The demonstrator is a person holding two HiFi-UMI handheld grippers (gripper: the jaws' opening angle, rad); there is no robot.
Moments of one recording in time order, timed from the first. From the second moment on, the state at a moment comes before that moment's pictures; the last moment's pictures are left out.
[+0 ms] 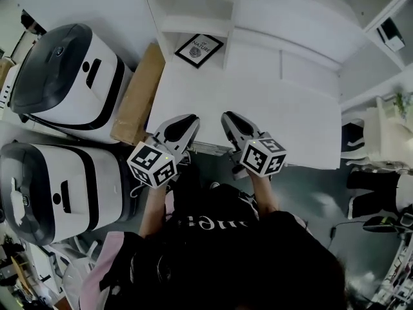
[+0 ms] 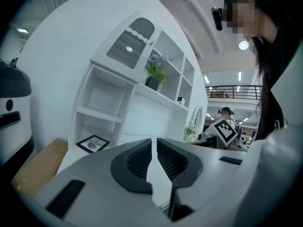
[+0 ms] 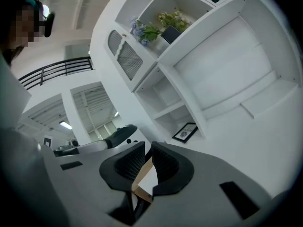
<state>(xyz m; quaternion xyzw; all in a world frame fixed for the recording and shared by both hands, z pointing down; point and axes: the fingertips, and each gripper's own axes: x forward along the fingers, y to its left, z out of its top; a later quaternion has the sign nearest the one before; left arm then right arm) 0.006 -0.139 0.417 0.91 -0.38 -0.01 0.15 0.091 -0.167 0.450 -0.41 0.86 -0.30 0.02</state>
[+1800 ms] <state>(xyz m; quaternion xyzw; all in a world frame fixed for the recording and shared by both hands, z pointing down) 0.003 -0.061 0.402 0.92 -0.35 0.00 0.15 0.054 -0.080 0.418 -0.36 0.89 -0.28 0.01</state>
